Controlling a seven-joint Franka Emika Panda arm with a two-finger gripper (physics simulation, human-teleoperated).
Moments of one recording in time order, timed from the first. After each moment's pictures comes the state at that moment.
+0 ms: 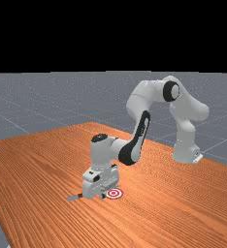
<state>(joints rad) -0.05 0.88 0.07 -1.55 -0.06 2.40 -0.85</state>
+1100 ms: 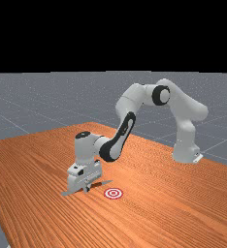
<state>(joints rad) -0.19 0.96 0.08 -1.42 -0.06 2.35 -1.07</state>
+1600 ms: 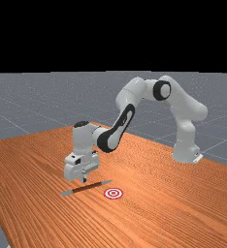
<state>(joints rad) -0.21 0.88 0.08 -1.45 -0.05 2.33 -1.09</state>
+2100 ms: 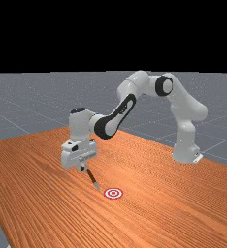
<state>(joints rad) -0.21 0.80 0.08 -1.39 -0.05 2.20 -1.09</state>
